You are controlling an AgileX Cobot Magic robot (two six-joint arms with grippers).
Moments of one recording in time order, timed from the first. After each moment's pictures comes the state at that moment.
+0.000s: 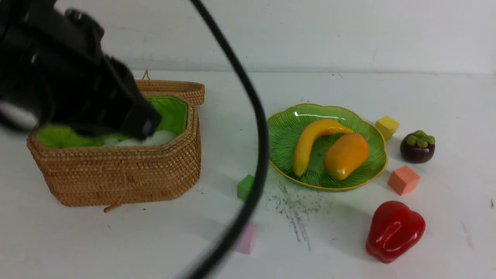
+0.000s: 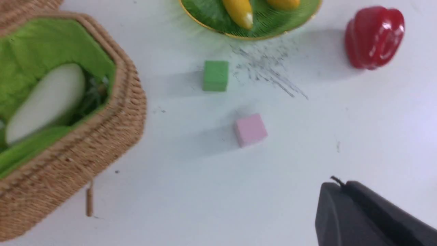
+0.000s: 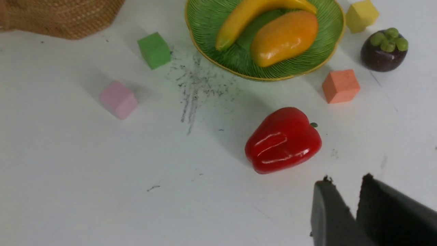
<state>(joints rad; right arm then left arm) 1.07 0.77 -1.01 -0.56 1.25 0.72 -0.57 1.12 -1.34 -0.14 1.11 0.06</state>
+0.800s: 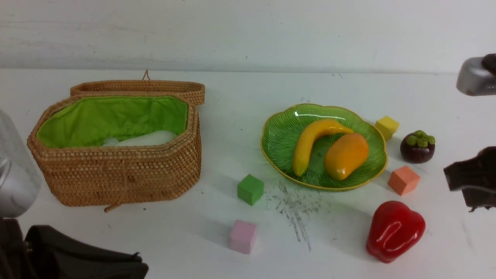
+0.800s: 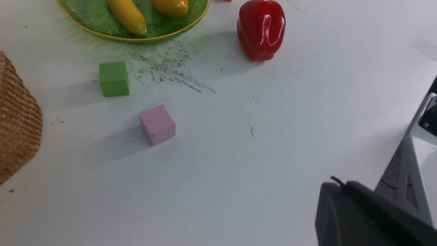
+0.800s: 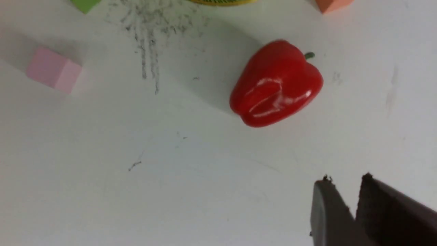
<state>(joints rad) 0.42 1.14 -1.18 -0.07 1.24 0.37 -0.95 0.68 -0.86 0.00 0.82 -0.17</state>
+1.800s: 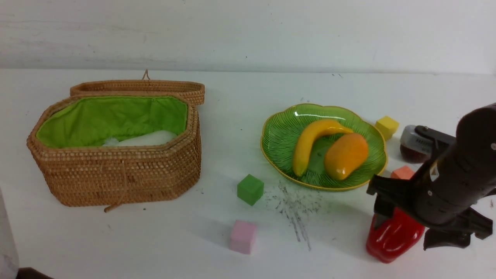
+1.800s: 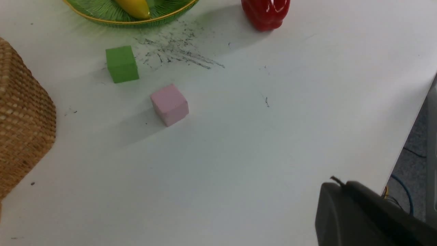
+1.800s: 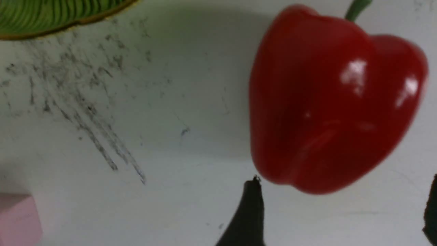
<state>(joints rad) 0.36 1.52 -1.01 0.00 0.84 0.78 -0.95 0.59 -0.72 0.01 0.80 -0.05</state>
